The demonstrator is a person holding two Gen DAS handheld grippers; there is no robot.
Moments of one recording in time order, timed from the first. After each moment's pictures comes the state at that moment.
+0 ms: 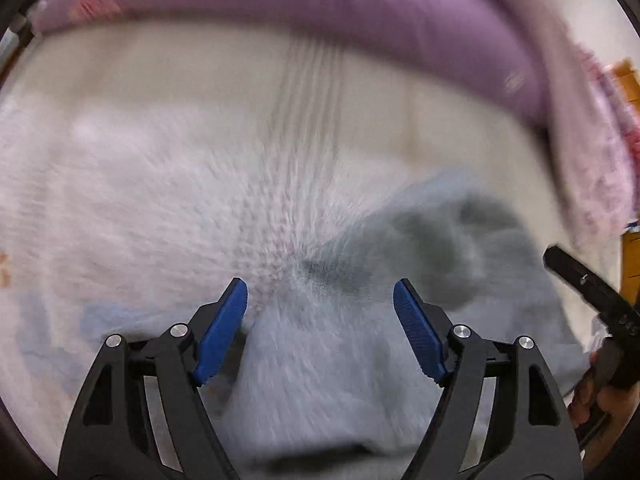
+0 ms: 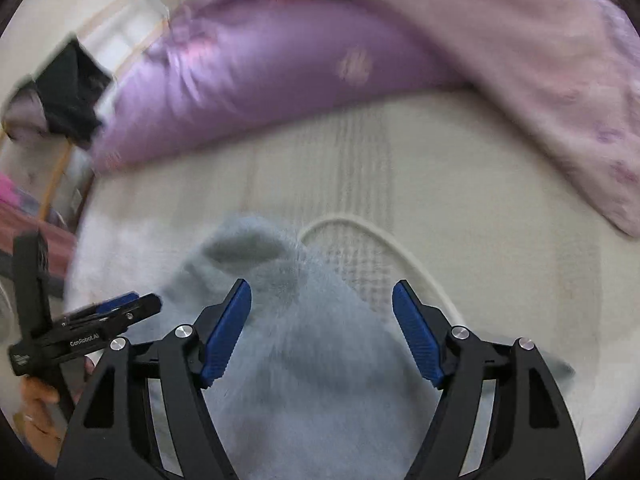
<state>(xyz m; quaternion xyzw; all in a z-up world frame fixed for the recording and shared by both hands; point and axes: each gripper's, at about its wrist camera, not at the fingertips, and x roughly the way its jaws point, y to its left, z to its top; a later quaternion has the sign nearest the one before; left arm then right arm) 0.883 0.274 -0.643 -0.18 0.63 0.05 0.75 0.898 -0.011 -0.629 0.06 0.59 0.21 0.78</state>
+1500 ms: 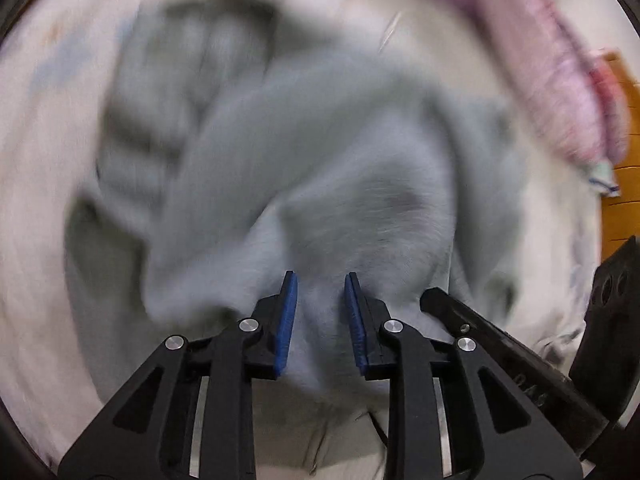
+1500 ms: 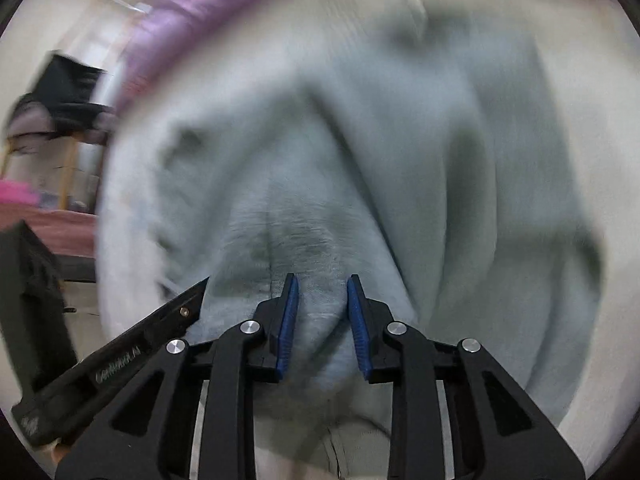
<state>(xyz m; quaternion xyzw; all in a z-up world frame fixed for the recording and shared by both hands) 0.646 0.147 -0.629 -0.25 0.66 0.04 0.71 0.642 -0.053 -0.651 0.15 0.69 0.14 0.69</state>
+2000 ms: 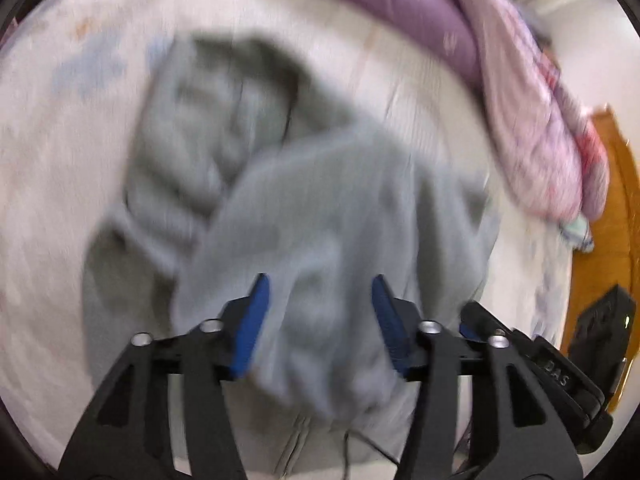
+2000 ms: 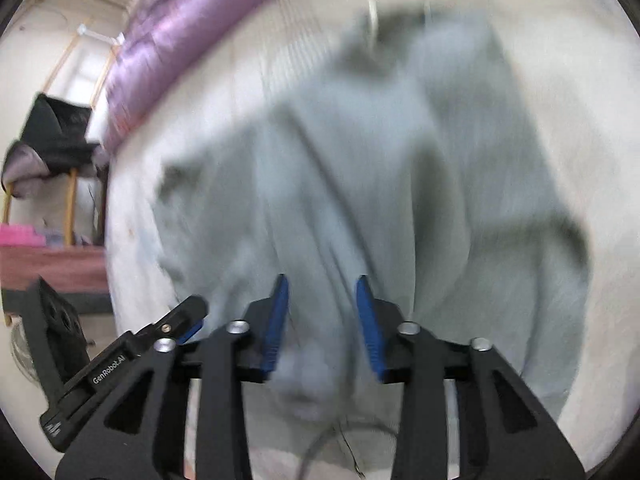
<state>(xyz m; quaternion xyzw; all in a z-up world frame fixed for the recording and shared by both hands) 0.673 0.192 -0.564 -0.33 0.57 0.05 0.76 0.691 -0.082 -0.580 0.21 0.62 0.14 0.74</state>
